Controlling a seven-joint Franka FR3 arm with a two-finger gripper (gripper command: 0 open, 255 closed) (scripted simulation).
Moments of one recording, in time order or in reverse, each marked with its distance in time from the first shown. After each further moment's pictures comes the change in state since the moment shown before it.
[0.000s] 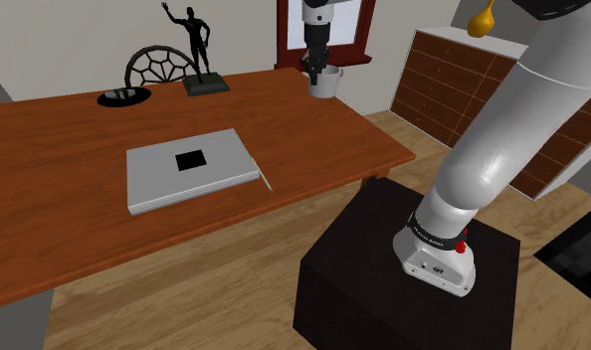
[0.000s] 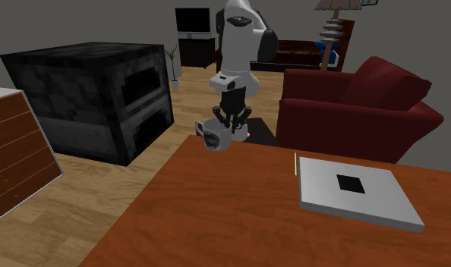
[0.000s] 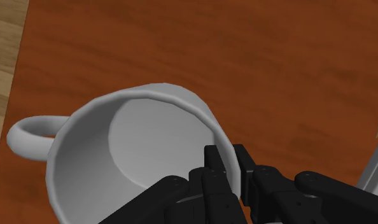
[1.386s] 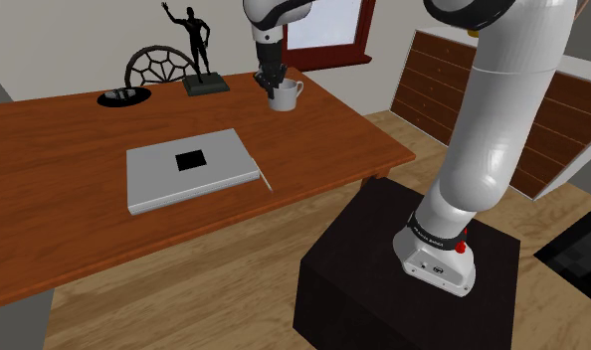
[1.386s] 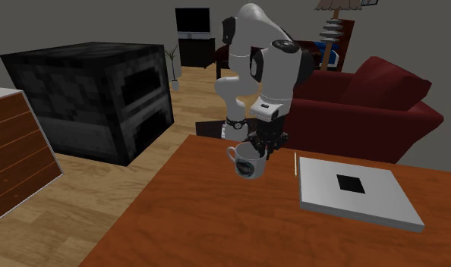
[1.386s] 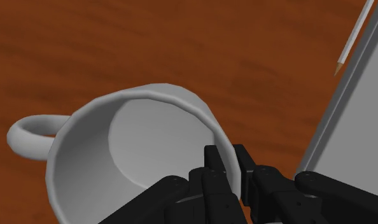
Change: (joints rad) arm 0.090 0.304 0.087 0.253 0.033 0.041 0.170
